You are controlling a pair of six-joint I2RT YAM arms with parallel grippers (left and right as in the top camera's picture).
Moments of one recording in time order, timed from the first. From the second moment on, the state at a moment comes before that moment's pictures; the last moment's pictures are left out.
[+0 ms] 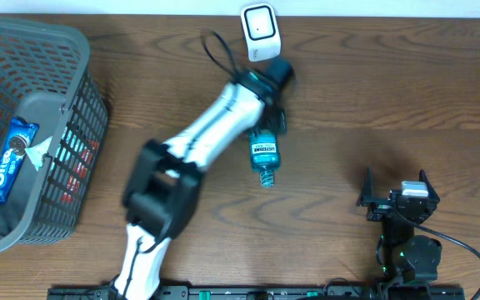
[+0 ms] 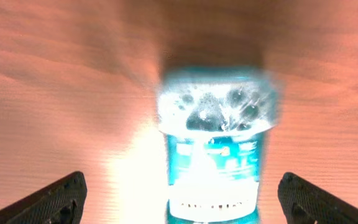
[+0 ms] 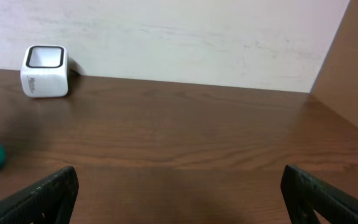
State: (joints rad) left arm -0.59 2.15 1.84 -1.08 -0.05 -0.63; right arm 0.02 0.02 0.01 -0.06 0.12 -0.08
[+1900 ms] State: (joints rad) left arm 0.52 2.31 1.97 -1.48 -0.13 -1.57; right arm 0.02 0.02 0.01 -0.06 0.12 -0.08
